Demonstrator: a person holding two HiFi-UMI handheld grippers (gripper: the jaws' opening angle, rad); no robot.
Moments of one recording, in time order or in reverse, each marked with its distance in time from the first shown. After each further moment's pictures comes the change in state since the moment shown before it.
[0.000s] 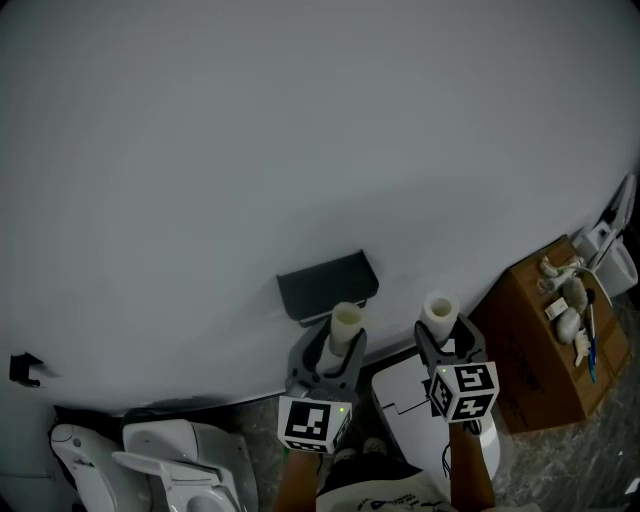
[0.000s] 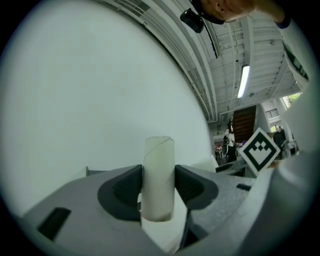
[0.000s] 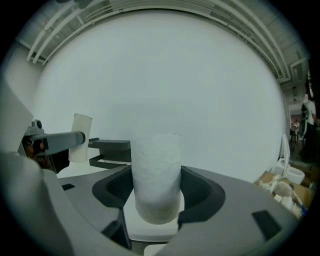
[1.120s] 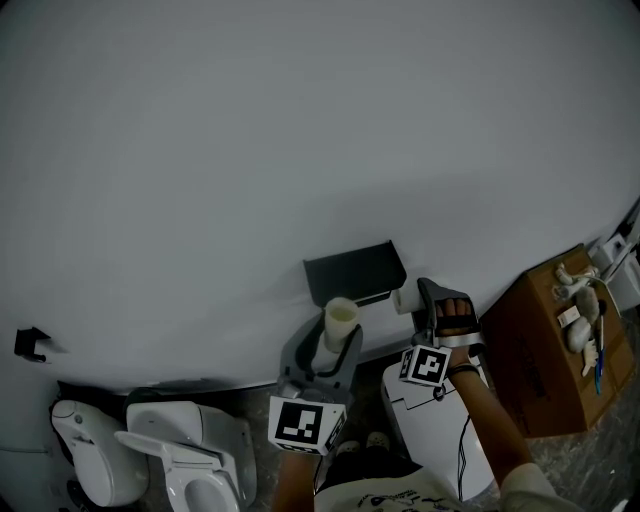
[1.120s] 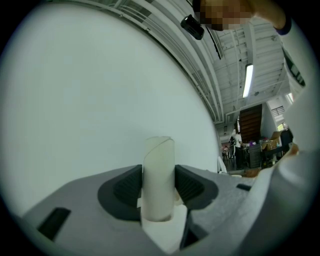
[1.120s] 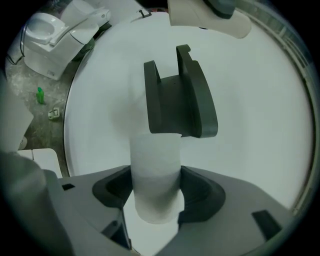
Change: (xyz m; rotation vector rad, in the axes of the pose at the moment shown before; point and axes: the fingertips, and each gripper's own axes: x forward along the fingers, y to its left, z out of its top) left arm -0.039 0.040 0.011 -0.010 -0.017 0.085; right arm 0.102 0.059 -0.034 -1.487 0.104 -0.096
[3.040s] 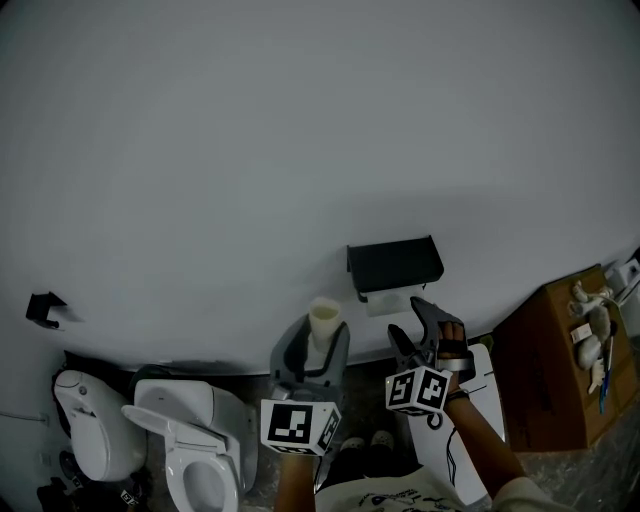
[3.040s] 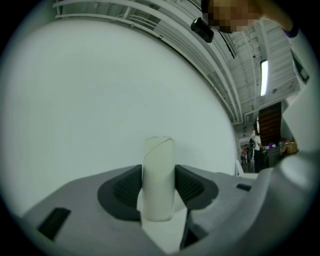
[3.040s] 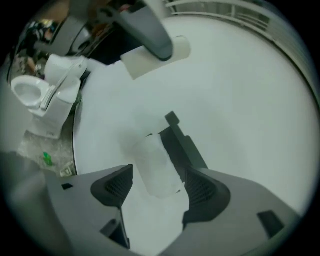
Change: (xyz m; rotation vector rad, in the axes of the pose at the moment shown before) left arm -0.067 0.059 0.006 -0.056 -0.016 0.207; right arm -0.068 0.004 0.114 0.380 -0.259 0.137
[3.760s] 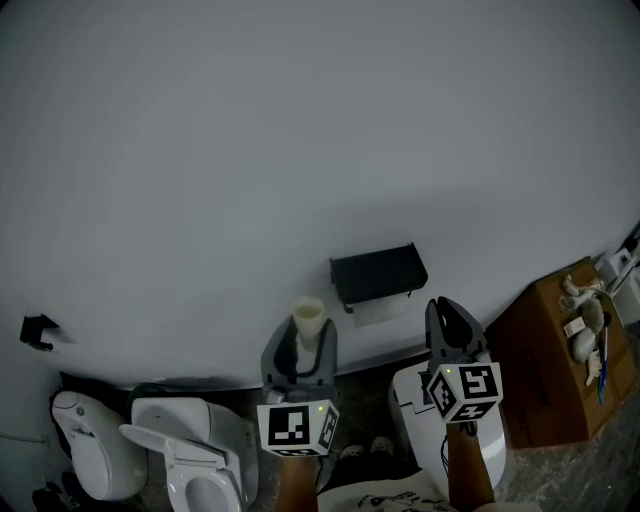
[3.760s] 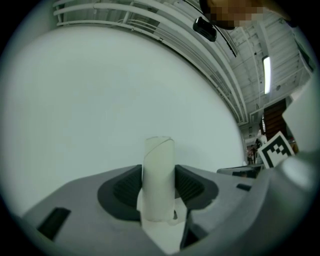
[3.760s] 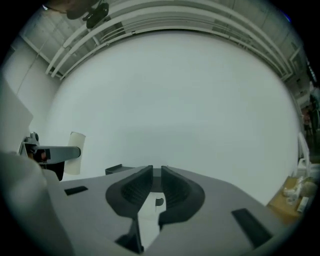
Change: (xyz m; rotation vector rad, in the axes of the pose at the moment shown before) left arm 0.018 0.005 0.013 0.006 -0.039 0.064; right arm -0.062 -0.110 -0.029 1.080 -0.268 -0.195
